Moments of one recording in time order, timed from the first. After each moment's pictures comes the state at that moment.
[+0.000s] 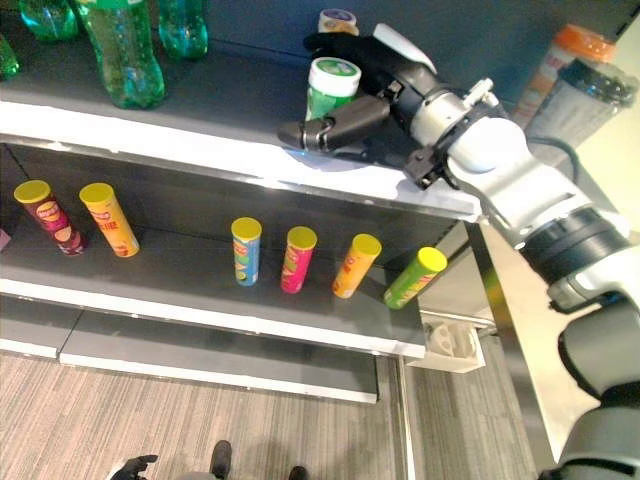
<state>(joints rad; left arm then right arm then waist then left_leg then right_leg) 0.07 0.32 -0.27 1.17 -0.02 -0.04 0.16 -1.31 -1.08 0.94 0.41 0.69 -0.14 0.09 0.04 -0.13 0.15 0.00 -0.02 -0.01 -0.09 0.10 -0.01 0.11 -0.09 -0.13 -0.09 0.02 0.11</state>
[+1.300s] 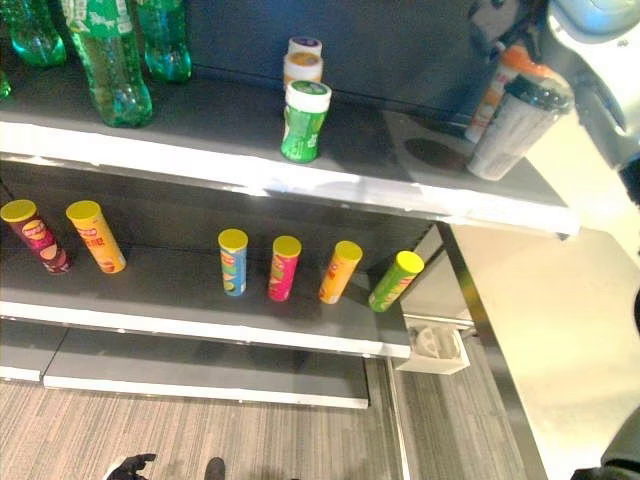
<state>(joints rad) 0.05 0.33 -0.27 1.18 -0.02 -0.04 0.14 -1.70 -1.21 1.02 0.39 0.79 -0.21 0.10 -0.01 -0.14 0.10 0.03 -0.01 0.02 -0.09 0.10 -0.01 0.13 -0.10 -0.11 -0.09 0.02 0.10</state>
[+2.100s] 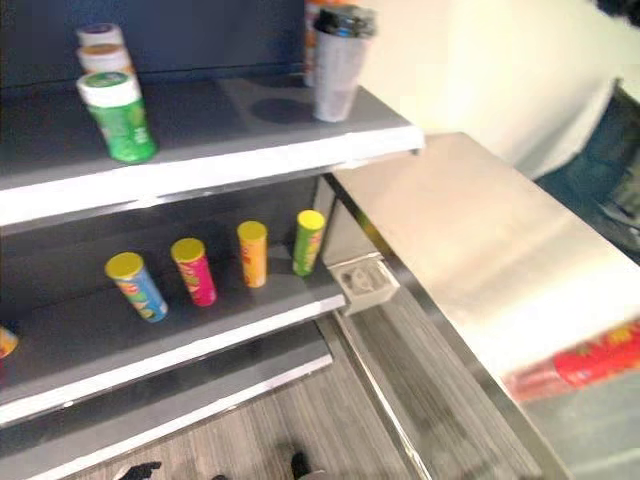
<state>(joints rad) 0.09 0.30 -0.20 1.13 0.04 -0.06 0.12 -0.30 -1.54 -0.22 0.28 0.76 -0.27 -0.04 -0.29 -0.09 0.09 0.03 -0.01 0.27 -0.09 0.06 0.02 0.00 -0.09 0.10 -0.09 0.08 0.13</state>
